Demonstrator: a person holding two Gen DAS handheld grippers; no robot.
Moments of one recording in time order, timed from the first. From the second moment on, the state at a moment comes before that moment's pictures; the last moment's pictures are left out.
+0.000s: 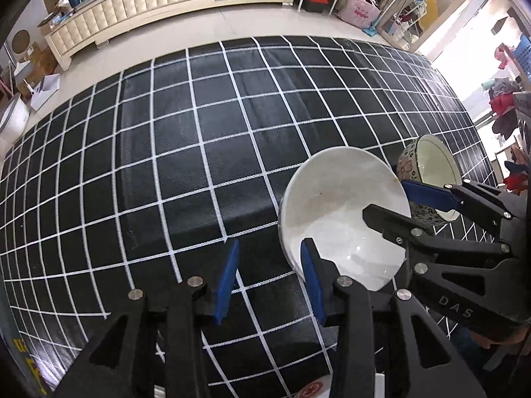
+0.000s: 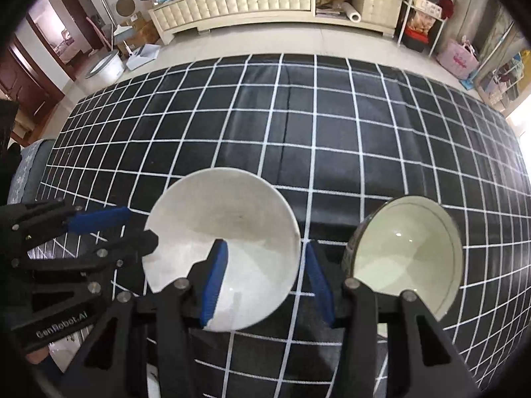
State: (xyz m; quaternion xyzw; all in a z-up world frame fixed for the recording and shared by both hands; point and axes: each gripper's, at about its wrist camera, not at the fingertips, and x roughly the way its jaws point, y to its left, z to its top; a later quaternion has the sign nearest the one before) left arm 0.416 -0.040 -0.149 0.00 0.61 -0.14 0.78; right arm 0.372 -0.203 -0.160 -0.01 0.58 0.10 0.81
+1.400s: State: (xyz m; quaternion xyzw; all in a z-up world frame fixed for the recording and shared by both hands) left arm 0.332 -0.052 -0.098 -0.01 0.59 -0.12 0.80; right arm 0.299 -0.198 -0.103 0.00 0.54 0.10 0.83
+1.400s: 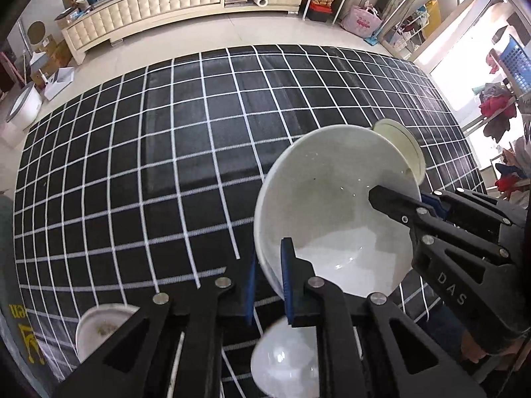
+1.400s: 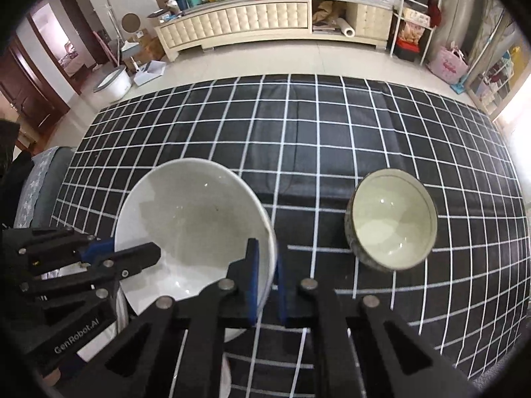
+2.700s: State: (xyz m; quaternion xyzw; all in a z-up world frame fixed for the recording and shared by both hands) left arm 0.212 -0.033 -0.136 -0.03 0.63 -0.09 0.77; right arm 0.200 -0.164 -0.151 -0.02 0.61 0.11 0.78
